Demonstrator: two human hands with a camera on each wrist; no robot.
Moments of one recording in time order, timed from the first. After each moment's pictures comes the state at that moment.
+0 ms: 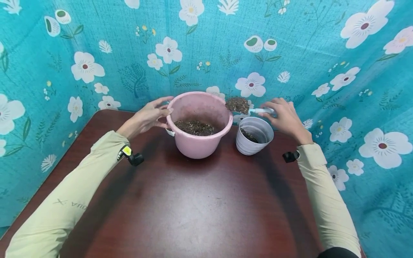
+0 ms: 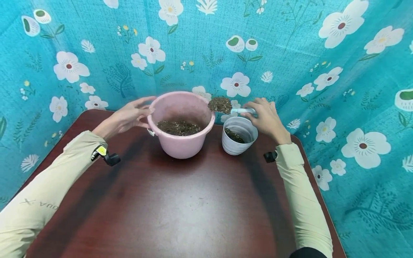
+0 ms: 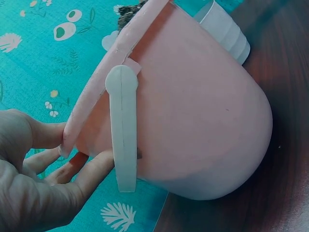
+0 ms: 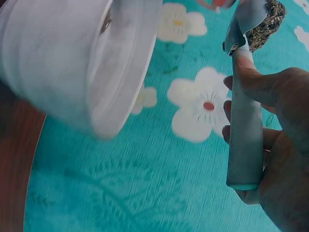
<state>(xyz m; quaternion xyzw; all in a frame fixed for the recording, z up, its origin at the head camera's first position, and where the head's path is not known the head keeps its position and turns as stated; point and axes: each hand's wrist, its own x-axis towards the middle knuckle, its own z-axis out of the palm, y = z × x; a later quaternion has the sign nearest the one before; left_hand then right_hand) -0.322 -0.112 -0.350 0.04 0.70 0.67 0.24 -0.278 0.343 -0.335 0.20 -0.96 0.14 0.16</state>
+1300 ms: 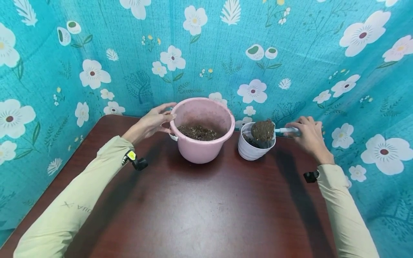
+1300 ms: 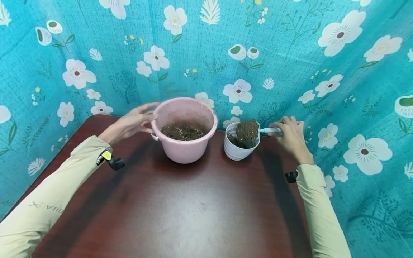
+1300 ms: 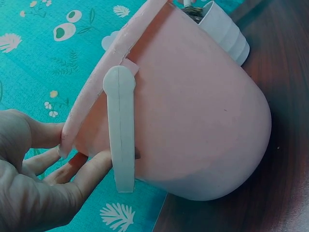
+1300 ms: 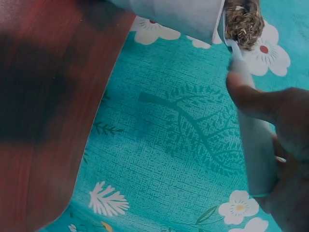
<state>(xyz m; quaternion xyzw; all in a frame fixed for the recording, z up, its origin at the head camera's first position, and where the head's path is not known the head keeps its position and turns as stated) -0.319 -0.112 -0.351 0.04 0.70 0.67 0.24 -0.245 0.423 -0.374 0.15 -0.96 0.09 0.22</state>
